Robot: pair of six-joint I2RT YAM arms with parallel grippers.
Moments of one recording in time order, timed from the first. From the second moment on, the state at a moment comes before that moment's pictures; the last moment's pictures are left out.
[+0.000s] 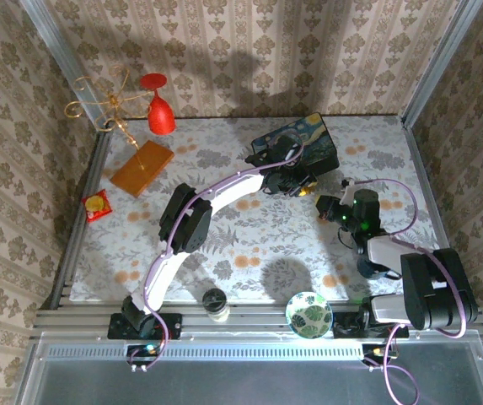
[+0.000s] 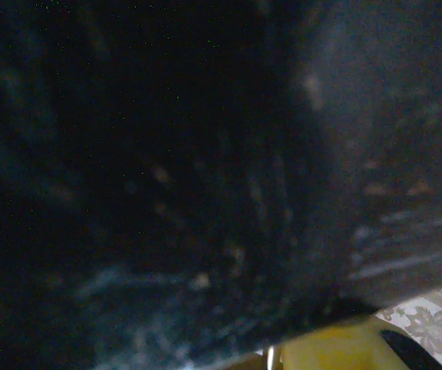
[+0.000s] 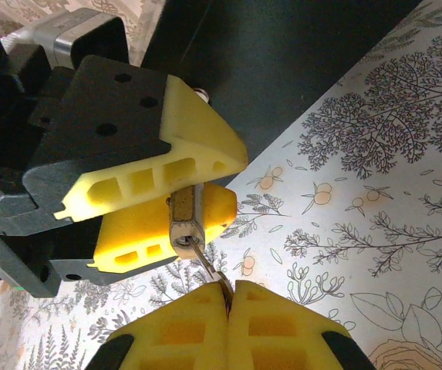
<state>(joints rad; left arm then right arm) -0.85 2.35 2.02 -0.47 0.40 -1.30 0.07 1.34 0.38 0.51 -0.39 0.56</state>
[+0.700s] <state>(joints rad) -0.85 2.35 2.02 -0.47 0.39 -1.31 0.18 1.28 0.45 0.32 -0.18 0.66</state>
